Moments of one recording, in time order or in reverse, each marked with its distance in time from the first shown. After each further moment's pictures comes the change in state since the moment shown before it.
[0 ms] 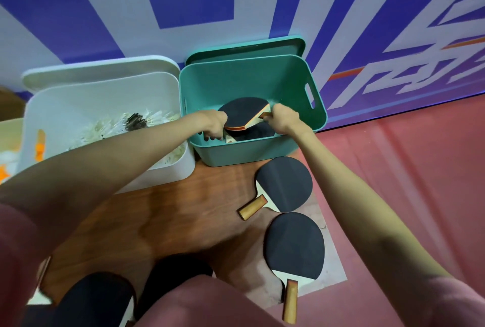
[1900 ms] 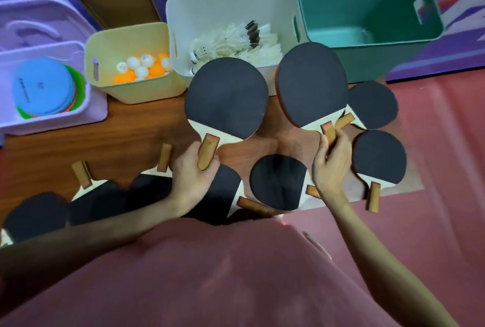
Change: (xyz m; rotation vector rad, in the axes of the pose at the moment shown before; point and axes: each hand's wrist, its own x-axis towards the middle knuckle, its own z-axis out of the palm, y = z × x) left_hand -0.325 -0.177 0.295 -0.940 0.867 -0.128; right_hand -0.307 -0.127 0.214 0.570 0.724 -0.002
